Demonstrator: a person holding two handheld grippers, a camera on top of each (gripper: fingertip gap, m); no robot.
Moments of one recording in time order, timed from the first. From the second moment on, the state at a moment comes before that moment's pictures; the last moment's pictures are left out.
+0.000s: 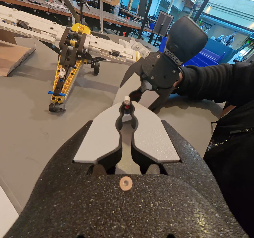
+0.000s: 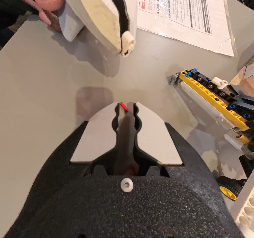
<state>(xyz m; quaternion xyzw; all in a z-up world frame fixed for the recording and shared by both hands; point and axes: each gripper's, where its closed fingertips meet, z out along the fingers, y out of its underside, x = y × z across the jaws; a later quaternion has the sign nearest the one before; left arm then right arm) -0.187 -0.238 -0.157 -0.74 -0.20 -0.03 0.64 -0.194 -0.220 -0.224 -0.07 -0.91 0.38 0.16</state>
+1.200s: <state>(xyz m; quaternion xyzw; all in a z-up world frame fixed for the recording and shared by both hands) -0.179 -0.237 -0.149 -0.73 -0.18 -0.04 0.65 -0.186 -0.221 -0.232 -0.13 -0.92 0.35 0.10</state>
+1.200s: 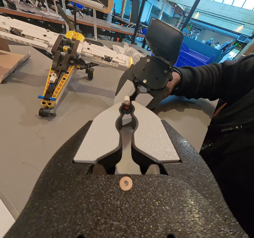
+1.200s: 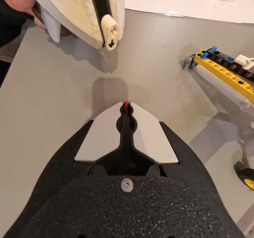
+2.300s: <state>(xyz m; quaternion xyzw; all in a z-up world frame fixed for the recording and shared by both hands) -0.175 -0.233 -0.159 -0.76 -0.17 -0.03 0.62 -0.177 -0.203 -0.217 -0.11 -0.89 0.39 0.20</state>
